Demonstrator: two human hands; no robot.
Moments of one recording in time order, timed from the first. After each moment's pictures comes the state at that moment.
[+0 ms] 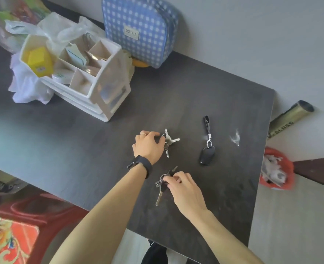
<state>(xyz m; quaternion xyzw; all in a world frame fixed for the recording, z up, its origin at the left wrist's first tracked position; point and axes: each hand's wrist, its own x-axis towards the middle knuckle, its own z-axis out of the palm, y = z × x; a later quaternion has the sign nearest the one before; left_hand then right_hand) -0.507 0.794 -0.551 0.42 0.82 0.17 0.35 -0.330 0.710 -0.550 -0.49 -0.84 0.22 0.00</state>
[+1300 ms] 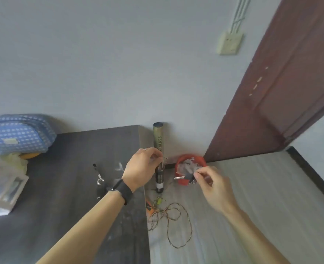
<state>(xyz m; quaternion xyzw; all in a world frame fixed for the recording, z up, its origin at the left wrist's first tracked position) -0.144 0.751 -0.287 0.76 0.52 0.21 0.32 0.078 0.629 -0.312 -0.70 -0.58 0.18 0.38</state>
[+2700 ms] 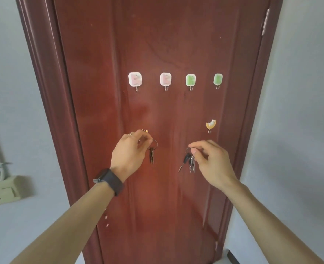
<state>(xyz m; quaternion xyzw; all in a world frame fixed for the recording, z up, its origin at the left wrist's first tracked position) 0.695 0.948 -0.010 0.80 0.37 0.44 0.15 0.907 0.818 -0.033 -0.64 -0.58 -0.07 0.51</state>
